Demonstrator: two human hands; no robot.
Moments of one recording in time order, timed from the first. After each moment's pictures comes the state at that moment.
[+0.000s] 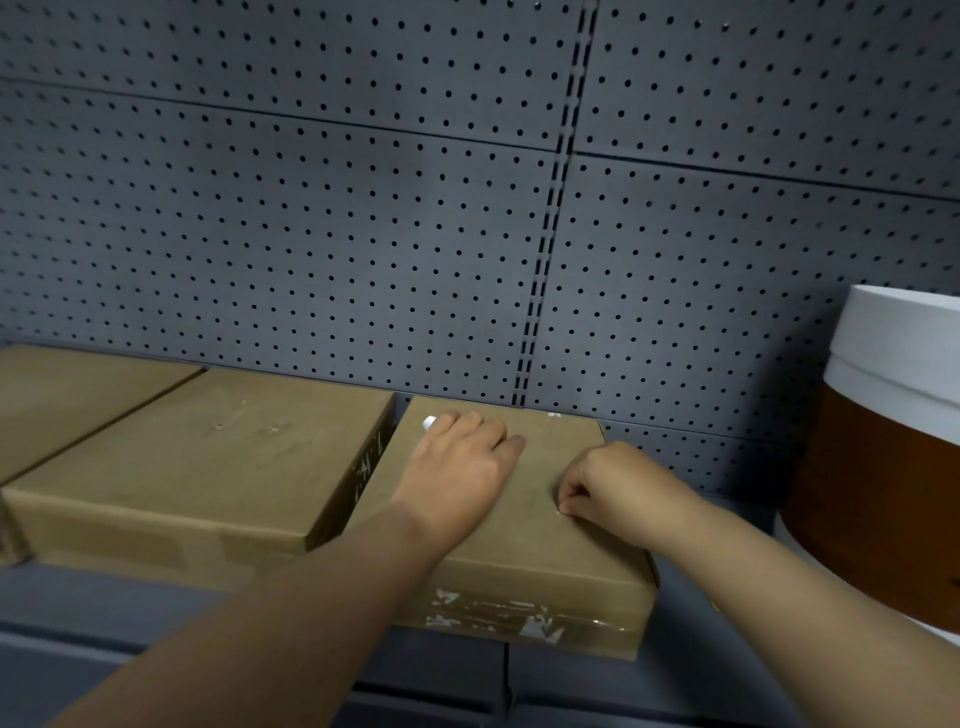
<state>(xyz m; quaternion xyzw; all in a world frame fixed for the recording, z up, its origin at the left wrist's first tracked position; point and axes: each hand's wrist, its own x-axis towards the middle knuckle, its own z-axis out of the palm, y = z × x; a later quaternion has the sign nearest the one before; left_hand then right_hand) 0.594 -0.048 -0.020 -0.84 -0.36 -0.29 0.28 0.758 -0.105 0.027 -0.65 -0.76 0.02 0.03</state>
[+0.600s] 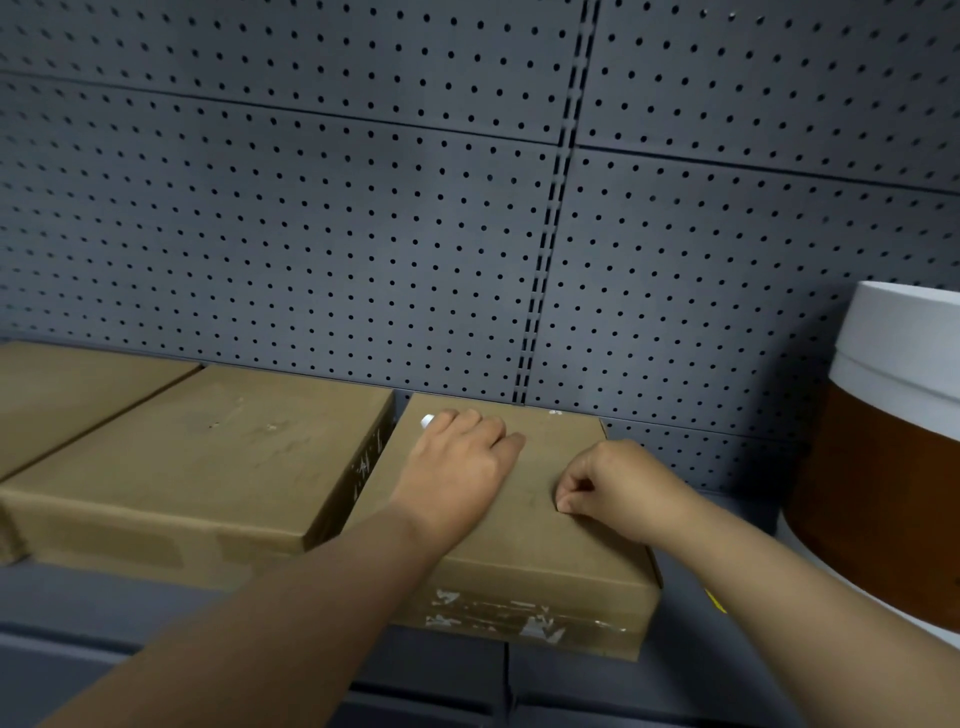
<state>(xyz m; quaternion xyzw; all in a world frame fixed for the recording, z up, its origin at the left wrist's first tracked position) 0.594 -0.047 -0.021 -0.84 -0.37 -0.30 0.27 0.757 -0.106 0.028 -0.66 -0.74 0.08 0.08</state>
